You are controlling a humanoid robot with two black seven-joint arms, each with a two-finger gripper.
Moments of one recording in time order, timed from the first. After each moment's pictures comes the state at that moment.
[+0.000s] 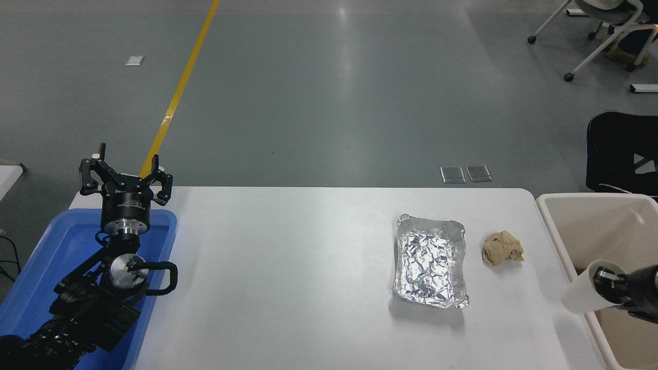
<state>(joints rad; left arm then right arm) -0.61 0.17 -1.00 -0.41 -0.12 -0.52 -0.60 1.56 -0.94 -1.07 1.33 -0.31 0.25 -0.14</state>
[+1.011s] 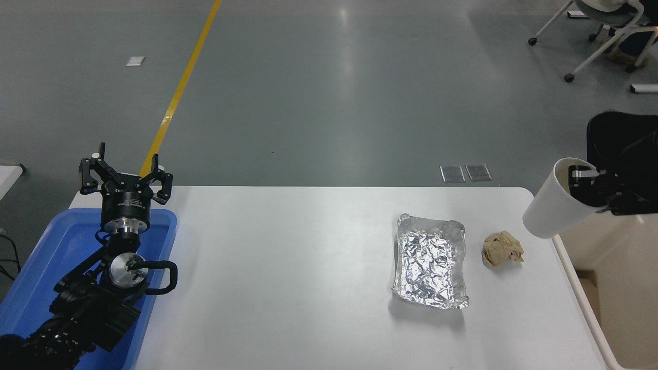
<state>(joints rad) -0.61 0.17 -1.00 -0.41 -0.12 -0.52 -0.60 2.49 -0.61 -1.50 1.61 -0.15 0.68 -0.05</state>
